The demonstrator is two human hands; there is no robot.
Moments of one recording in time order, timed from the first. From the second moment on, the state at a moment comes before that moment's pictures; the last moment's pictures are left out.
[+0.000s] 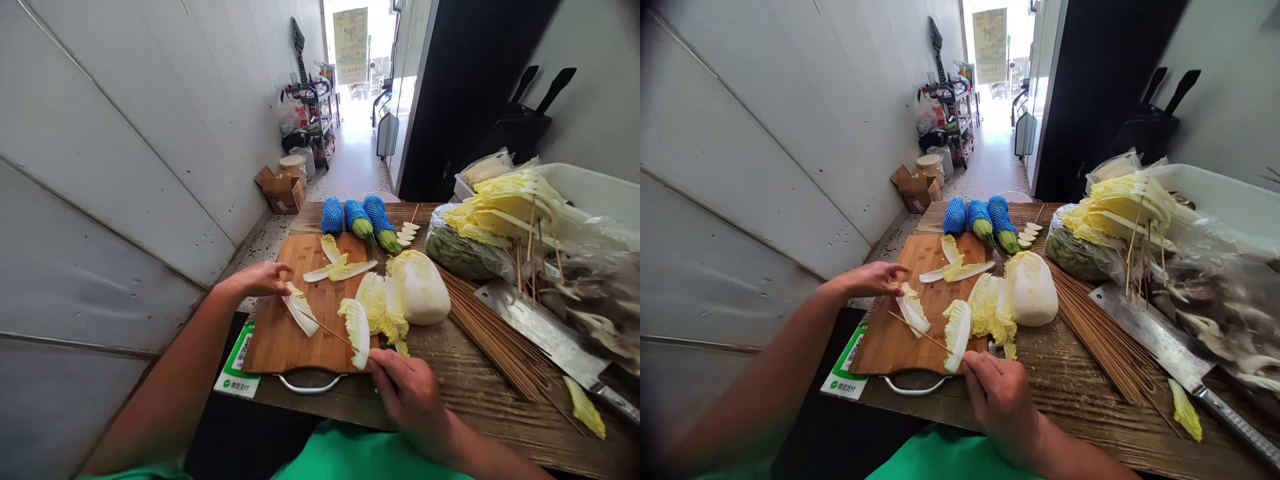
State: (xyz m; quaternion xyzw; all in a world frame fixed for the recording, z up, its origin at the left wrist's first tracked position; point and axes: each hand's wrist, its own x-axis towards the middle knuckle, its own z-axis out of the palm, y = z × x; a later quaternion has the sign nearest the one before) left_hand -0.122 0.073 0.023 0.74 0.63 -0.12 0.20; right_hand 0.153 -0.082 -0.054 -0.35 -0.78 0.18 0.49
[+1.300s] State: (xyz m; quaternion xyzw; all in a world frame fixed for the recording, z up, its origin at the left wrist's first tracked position) left_hand -0.059 -0.084 -0.051 0.69 0.68 0.26 0.08; right_hand 0.150 -0.084 -0.065 -0.45 -0.84 0.10 0.29
